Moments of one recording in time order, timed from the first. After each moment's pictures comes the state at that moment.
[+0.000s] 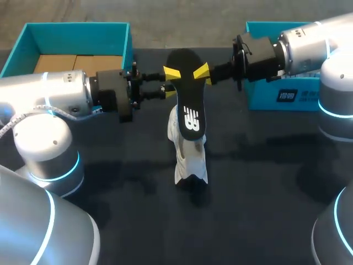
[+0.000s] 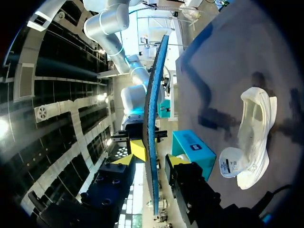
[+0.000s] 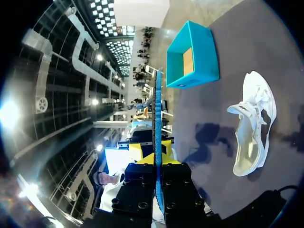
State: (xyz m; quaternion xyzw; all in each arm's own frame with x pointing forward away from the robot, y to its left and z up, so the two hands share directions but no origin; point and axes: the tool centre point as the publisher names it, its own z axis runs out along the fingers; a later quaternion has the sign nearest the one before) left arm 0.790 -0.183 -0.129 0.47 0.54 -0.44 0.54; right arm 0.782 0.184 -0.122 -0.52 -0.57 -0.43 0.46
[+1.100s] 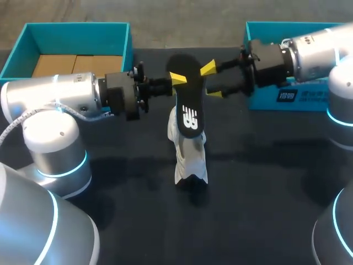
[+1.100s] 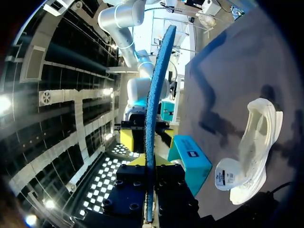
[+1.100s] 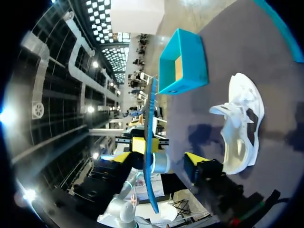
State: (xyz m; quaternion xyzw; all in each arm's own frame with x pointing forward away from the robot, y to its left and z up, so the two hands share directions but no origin) left arm 0.800 -0.190 -0.143 0.43 0.56 -0.49 0.51; right arm 0.781 0.157 -0.141 -0.56 -0.56 -0.43 0.44
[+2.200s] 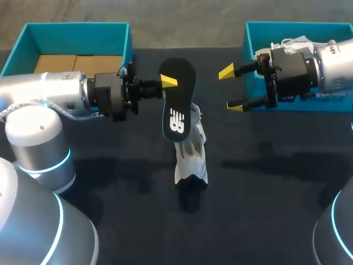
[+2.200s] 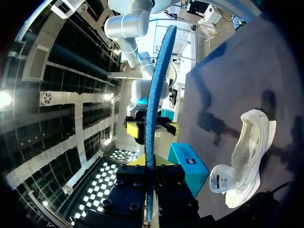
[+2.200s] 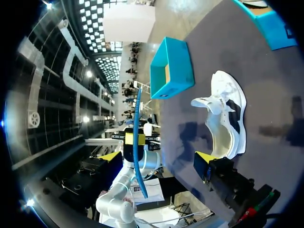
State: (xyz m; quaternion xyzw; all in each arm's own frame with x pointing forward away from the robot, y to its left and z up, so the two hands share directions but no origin) left arm 0.784 -0.173 -0.138 0.44 0.56 -0.51 0.49; right arm 0.758 0.121 -0.146 -0.60 -0.54 -0.42 0.41
